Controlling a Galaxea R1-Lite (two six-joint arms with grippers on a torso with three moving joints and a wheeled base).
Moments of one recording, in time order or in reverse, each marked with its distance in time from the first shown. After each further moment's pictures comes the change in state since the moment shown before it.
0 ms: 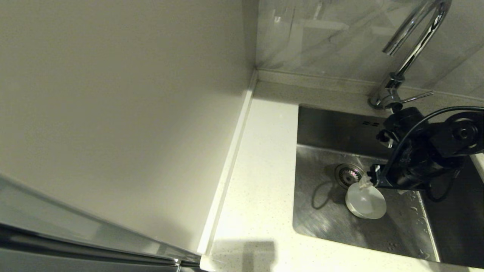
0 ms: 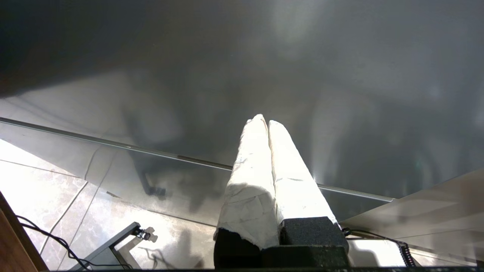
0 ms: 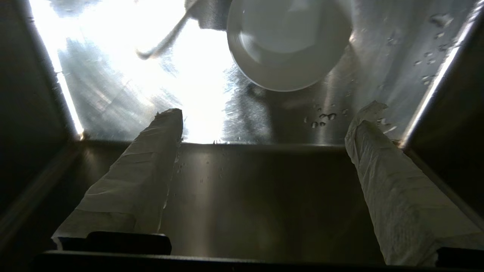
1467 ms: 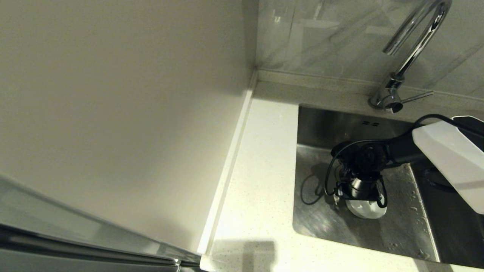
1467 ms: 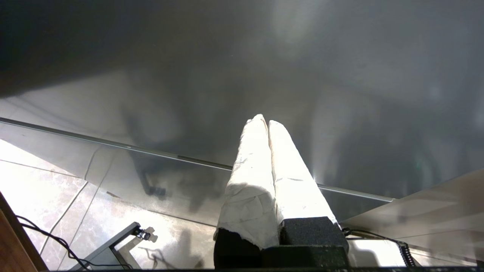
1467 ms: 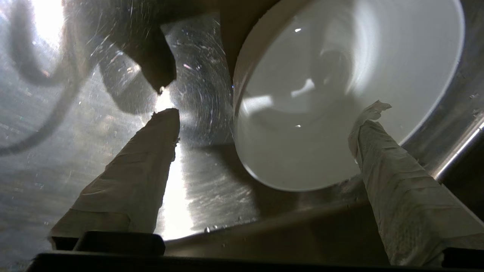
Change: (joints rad) left arm 0.000 0.000 0.000 0.000 0.000 0.001; right arm 0.045 0.479 -0.274 -0.021 -0.180 0.080
